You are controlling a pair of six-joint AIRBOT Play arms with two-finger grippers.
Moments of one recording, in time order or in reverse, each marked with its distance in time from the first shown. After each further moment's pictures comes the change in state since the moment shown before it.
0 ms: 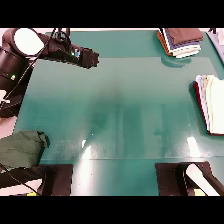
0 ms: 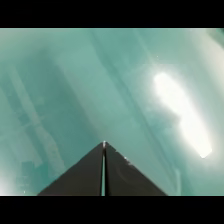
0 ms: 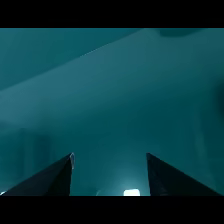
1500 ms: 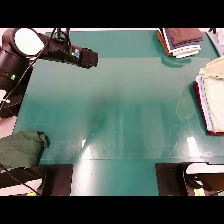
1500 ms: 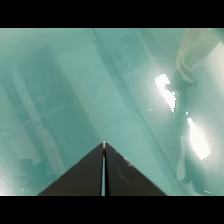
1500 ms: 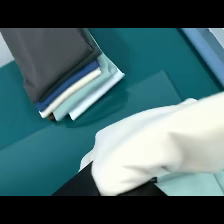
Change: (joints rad) left arm 0.000 0.000 0.000 0.015 -0.014 -0.033; right arm -0.157 -0.563 0.622 -0.211 -0.154 0.060
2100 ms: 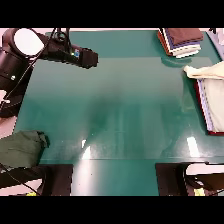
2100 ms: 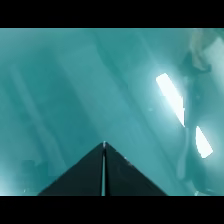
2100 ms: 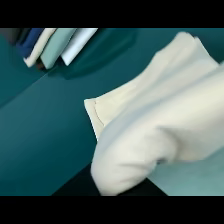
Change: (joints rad) left arm -0.001 0.000 0.000 0.000 0.003 0.010; right arm 0.101 -0.021 -0.330 0.044 -0.206 0.001
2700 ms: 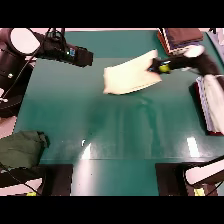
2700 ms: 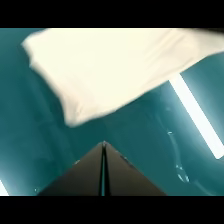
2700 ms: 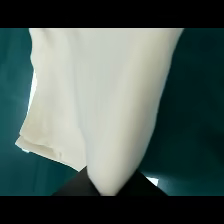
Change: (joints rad) left arm 0.027 0.000 0.000 0.018 -0.010 0.043; right arm 0.605 -0.135 -0.010 0.052 0.122 -0.002
